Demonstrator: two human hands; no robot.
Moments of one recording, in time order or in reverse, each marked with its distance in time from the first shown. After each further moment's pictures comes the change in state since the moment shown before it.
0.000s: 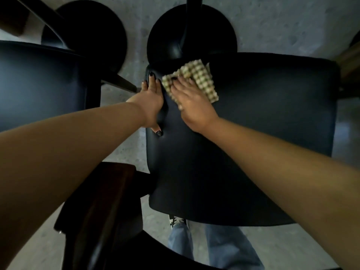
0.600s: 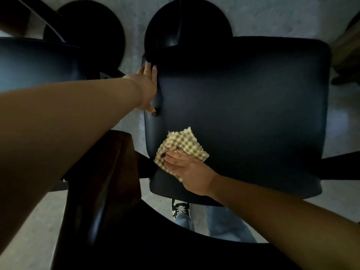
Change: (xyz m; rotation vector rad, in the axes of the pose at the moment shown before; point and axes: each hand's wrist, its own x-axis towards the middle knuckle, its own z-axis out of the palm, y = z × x) left_hand -0.020 0.005 -0.019 0.245 -0.023 -0.013; right_hand -0.163 -0.060 0.068 0.111 -0.330 -0.240
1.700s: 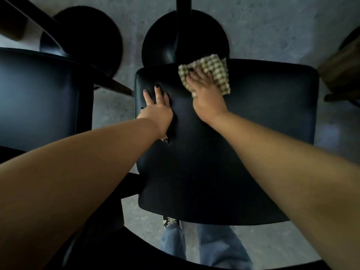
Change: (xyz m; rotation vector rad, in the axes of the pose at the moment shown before) left_hand 0.022 0.061 0.001 -0.196 -0.009 -0.066; right_hand 0.084 0.128 -0.160 -0.073 0.427 0.445
